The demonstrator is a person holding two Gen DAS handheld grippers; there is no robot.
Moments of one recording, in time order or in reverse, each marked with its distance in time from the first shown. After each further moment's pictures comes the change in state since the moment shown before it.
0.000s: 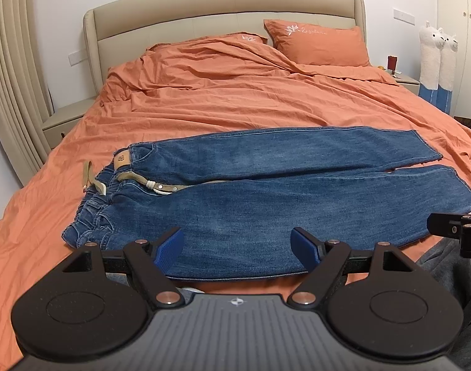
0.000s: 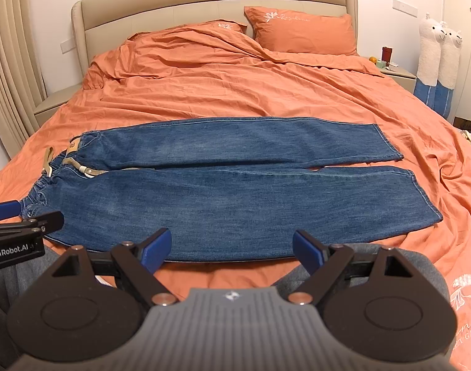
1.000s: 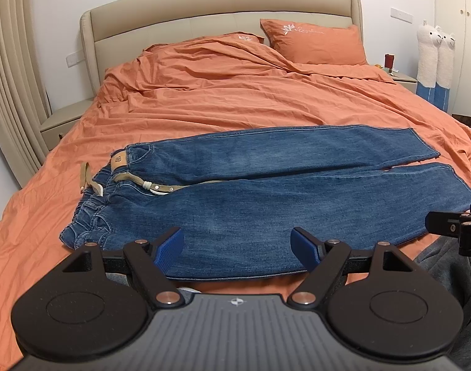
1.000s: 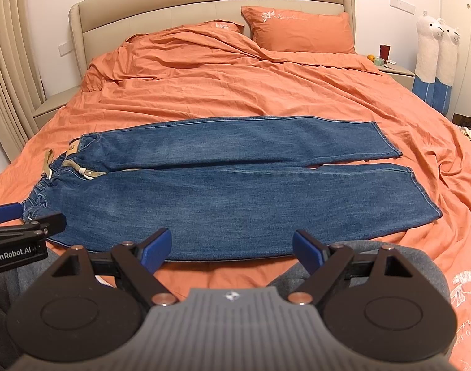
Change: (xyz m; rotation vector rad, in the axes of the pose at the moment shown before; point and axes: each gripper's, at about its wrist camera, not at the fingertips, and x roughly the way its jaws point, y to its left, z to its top) left arm -0.001 0.000 0.000 0.001 -0.003 -0.001; right arm -0.003 -0.004 0.001 0.011 0.000 -0.001
